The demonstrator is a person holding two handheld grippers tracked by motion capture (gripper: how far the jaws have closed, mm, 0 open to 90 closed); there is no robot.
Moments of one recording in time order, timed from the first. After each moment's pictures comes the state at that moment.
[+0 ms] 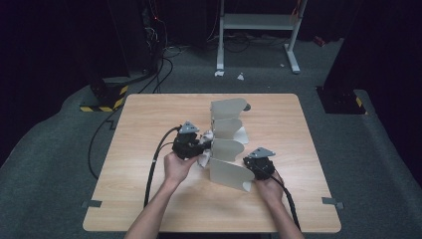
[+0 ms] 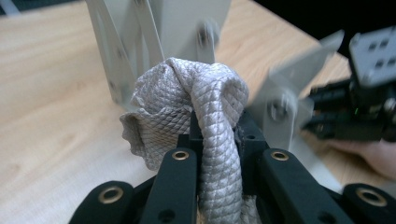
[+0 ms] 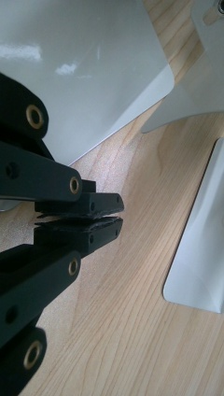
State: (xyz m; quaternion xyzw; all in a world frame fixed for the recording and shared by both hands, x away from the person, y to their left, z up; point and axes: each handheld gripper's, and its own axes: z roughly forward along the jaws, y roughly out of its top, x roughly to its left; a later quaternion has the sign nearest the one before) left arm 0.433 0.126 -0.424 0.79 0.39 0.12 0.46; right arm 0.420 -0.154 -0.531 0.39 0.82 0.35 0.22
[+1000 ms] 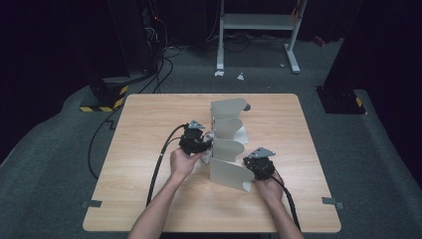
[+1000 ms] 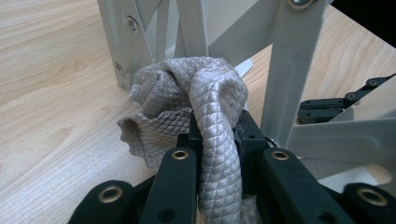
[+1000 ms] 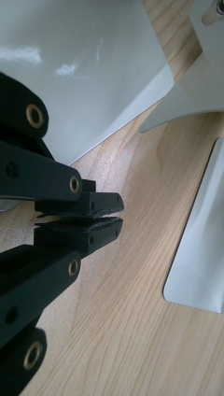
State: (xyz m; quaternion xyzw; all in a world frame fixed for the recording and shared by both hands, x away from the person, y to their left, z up) left arm 0.465 0.112 -0.465 0.81 0.41 0.10 0.41; right arm 0.420 -0.154 -0.531 0.40 0.82 0.35 0.22
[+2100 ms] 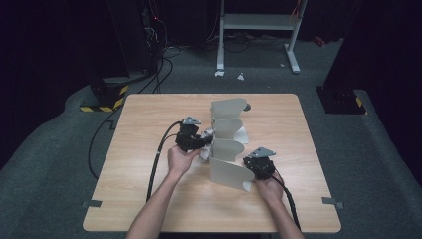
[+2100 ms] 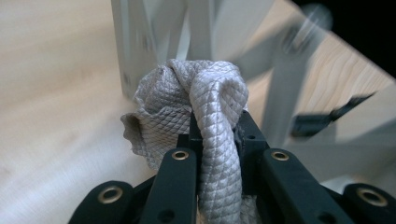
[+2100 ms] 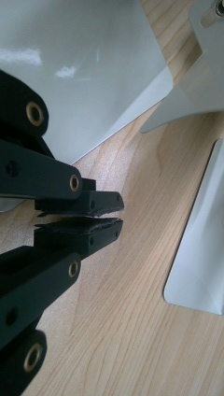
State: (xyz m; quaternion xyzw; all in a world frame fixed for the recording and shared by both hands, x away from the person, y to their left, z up) left arm 0.469 0.123 -0.438 0.79 0.41 0.10 0.44; right arm 0.421 -0.155 -0.531 0.40 0.82 0.35 0.21
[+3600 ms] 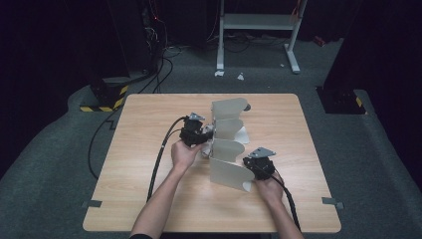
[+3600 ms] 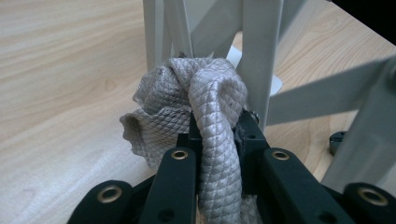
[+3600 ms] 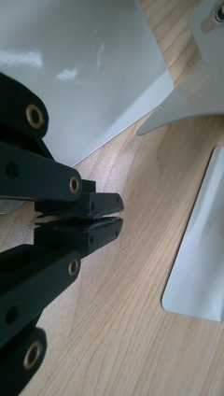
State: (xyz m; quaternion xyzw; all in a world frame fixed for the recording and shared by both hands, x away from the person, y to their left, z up) left arm 0.491 0.113 -0.461 0.79 0.44 0.11 0.41; right arm 0.421 -0.155 -0.531 0.39 0.82 0.35 0.21
